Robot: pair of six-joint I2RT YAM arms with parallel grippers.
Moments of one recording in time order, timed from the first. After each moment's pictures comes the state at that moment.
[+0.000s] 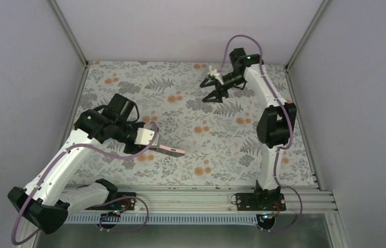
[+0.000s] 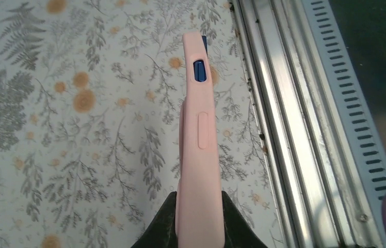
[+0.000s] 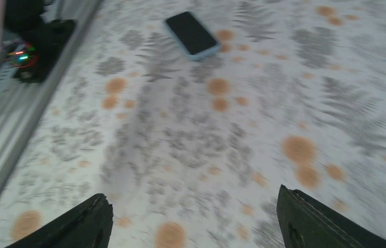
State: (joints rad) left arm -0.50 1.07 1.18 -1.26 0.60 1.10; right arm 0.24 2.09 2.04 -1.32 -1.00 -1.29
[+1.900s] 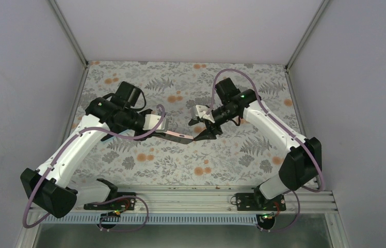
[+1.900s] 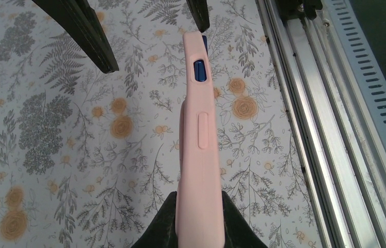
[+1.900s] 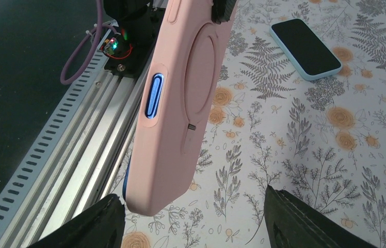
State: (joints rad) left arm -0.47 1.23 1.26 -1.13 0.68 1.07; right arm 0.54 1.53 1.35 -1.02 -0.92 -1.11
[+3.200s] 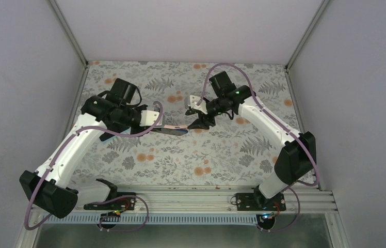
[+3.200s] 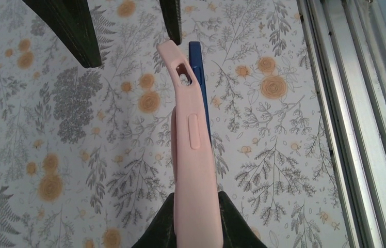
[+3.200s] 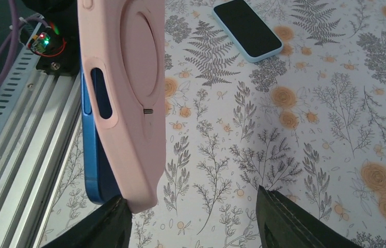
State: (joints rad) left arm -0.43 1.23 1.29 -1.13 0.61 1.08; right arm 0.57 1.60 1.42 -0.86 -0.77 -0.92
